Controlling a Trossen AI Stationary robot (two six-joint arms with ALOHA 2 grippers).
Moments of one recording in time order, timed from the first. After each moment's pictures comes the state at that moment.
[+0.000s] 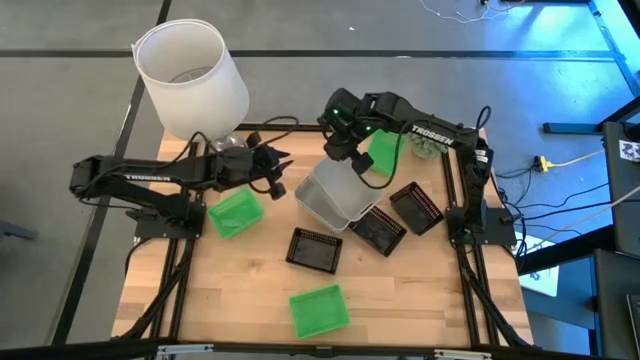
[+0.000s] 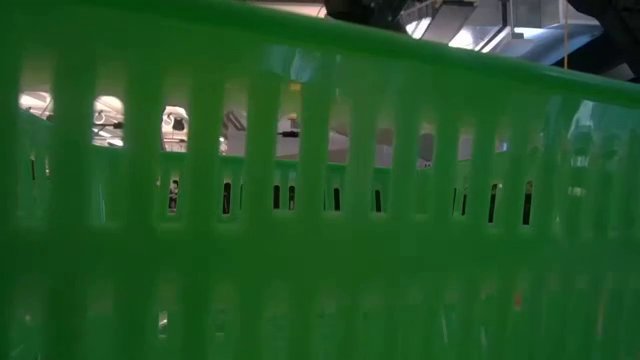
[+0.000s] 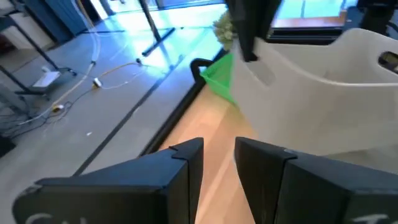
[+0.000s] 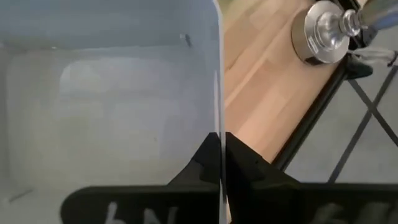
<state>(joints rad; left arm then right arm) 0.12 1.09 0.82 -0.05 -0.49 0.08 -0.35 1.94 2.06 -1.16 -0.20 -1.10</state>
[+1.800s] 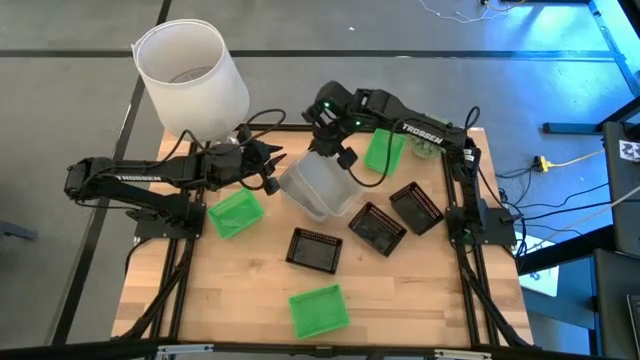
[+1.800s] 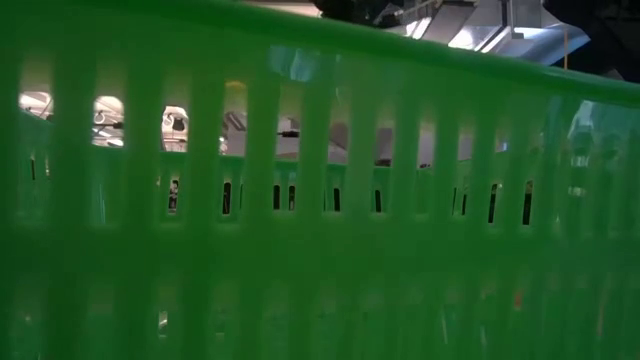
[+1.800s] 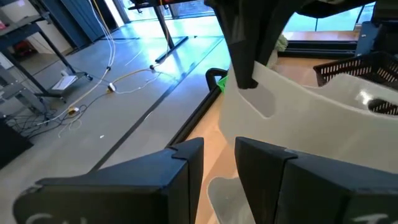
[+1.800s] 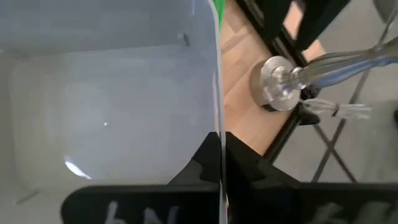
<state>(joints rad) 0.12 1.01 0.82 -0.08 -0.54 0.09 -0.34 2.04 2.21 -1.06 -0.28 -1.17</state>
